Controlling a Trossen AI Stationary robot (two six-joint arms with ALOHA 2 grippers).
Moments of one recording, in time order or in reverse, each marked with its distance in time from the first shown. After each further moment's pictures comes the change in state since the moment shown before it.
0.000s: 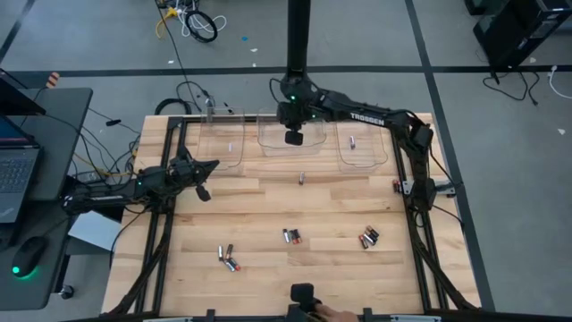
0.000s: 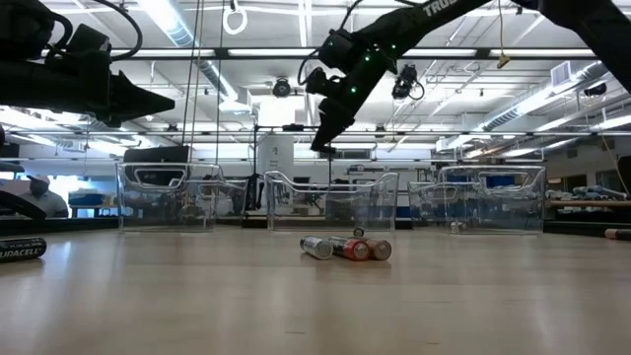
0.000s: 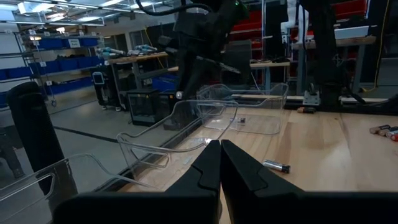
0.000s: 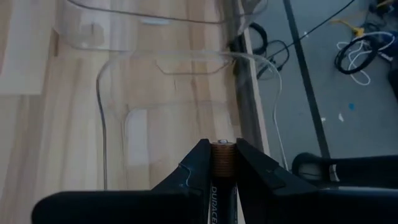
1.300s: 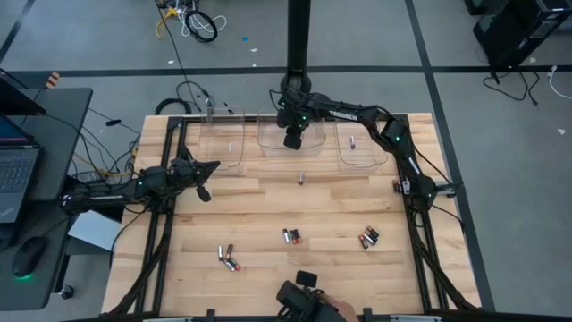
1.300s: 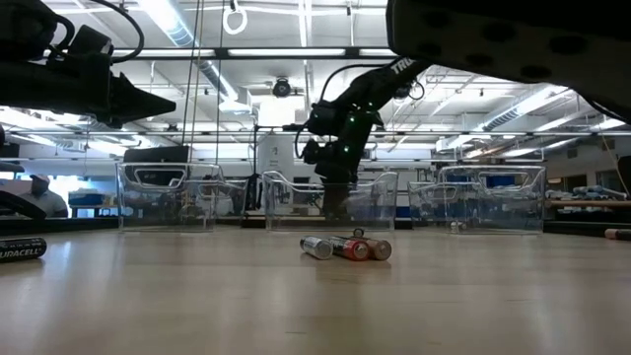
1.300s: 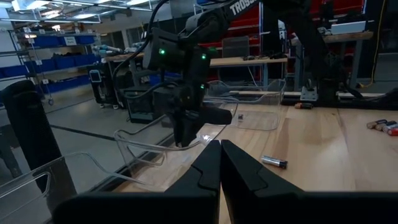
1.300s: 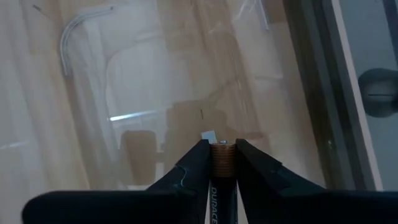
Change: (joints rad) left arm 0.001 0.023 0.000 0.008 0.010 -0.001; right arm -0.078 0.298 0.143 -0.168 -0.036 0.134
